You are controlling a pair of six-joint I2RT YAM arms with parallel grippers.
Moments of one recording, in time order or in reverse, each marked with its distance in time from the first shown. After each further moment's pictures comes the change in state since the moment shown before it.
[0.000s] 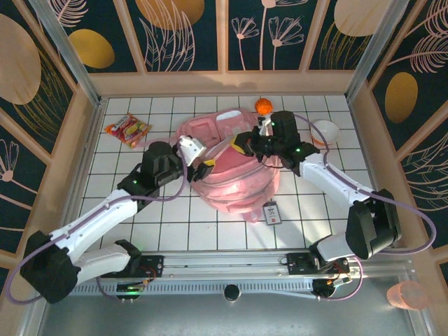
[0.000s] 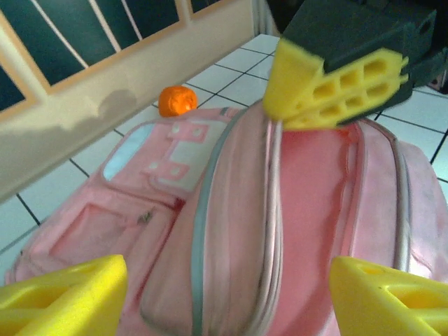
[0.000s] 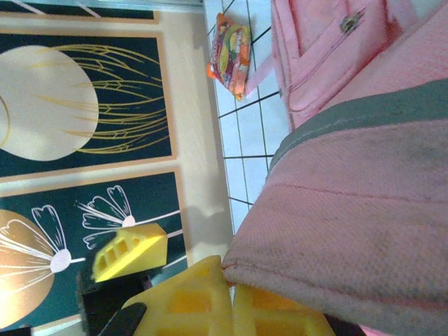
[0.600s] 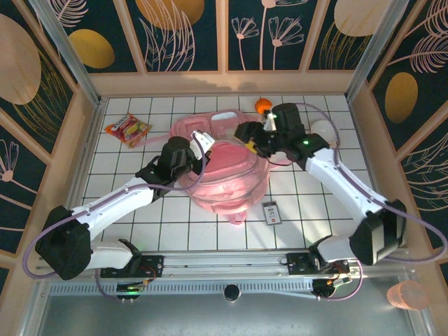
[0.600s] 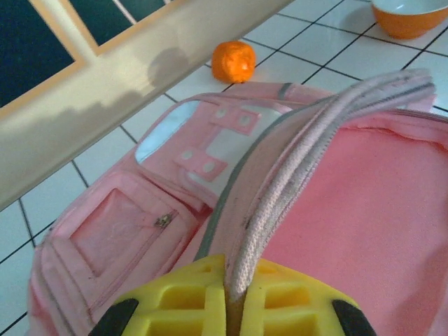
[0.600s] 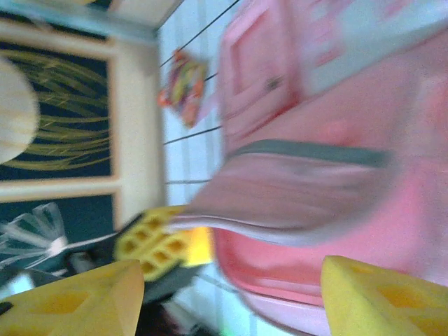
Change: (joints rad) left arm -0.035 0.172 0.080 0.004 -0.267 -0.007; right arm -0.007 -0.088 0.175 -0.448 0.257 -0.265
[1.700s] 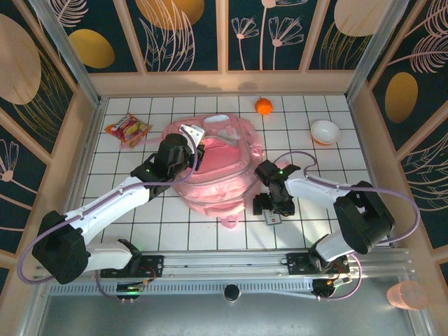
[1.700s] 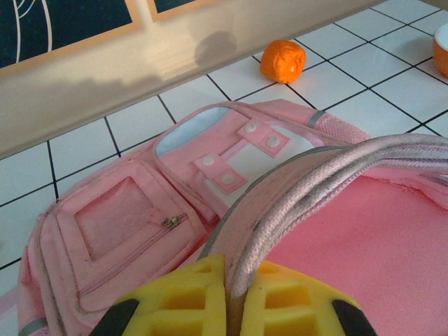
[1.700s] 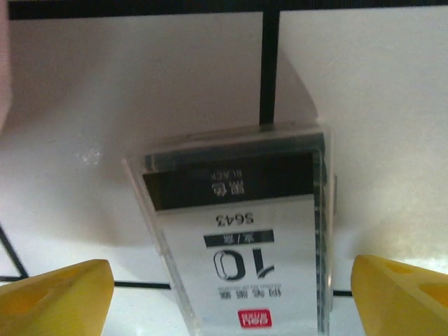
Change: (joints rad) left arm 0.009 -0.034 0.030 -0.081 -0.098 -0.216; right arm 0.163 0.156 -0.425 -0.313 0.305 -0.312
